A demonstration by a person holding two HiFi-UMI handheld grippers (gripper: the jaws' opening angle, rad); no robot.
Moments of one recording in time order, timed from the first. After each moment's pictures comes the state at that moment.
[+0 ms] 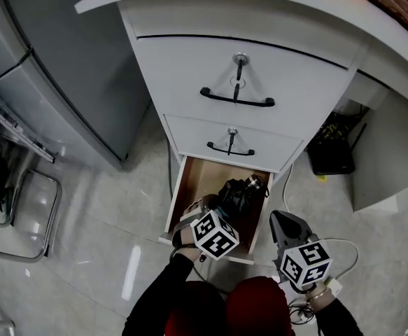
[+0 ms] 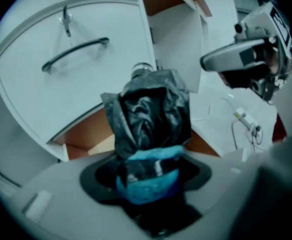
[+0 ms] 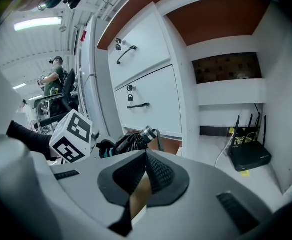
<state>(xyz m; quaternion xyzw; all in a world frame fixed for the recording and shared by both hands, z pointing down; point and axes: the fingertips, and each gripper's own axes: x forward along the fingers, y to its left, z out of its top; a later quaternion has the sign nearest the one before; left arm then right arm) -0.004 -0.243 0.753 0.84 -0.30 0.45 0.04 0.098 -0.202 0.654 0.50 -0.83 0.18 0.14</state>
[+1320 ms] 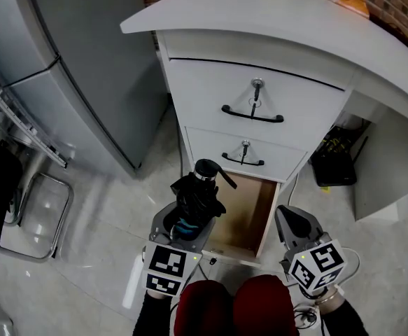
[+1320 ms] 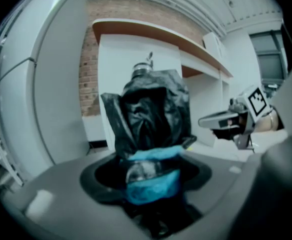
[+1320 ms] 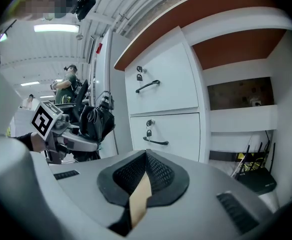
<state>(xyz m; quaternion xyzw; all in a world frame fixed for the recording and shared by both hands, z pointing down) -0.110 -0.210 0.559 0.86 -0.47 0.20 0.07 0.059 -0.203 0.548 0.48 -0.87 0.11 0.09</state>
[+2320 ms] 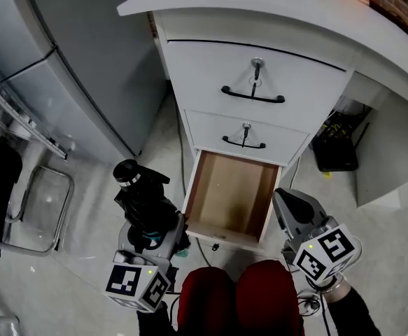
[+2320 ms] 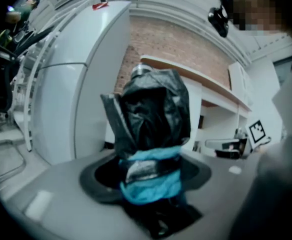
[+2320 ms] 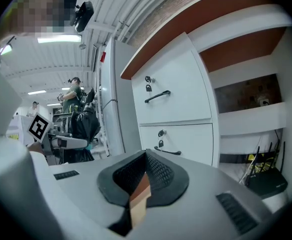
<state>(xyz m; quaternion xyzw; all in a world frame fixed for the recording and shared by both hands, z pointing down) -0.185 -0.165 0.517 0.81 -0.57 0.04 0.13 0.036 -0.195 0.515 0.44 -0.89 0.11 0.06</state>
